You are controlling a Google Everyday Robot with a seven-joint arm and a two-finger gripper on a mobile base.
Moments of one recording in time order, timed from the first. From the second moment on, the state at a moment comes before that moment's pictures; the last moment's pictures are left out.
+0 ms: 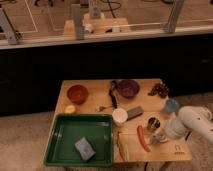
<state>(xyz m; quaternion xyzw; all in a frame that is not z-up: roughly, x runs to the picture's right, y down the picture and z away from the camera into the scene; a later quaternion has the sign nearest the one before) 0.314 0.279 0.782 -0.32 -0.13 0.03 0.94</state>
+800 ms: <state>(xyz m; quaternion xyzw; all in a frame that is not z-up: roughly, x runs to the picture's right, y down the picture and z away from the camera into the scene) 0.334 0.326 0.742 -0.34 -0.10 0.06 0.93</state>
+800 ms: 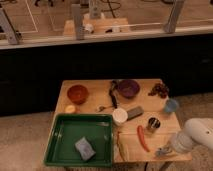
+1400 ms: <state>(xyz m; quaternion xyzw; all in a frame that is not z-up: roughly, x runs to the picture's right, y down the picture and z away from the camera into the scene) 0.386 0.318 0.757 -0.34 -0.06 0.10 0.93</state>
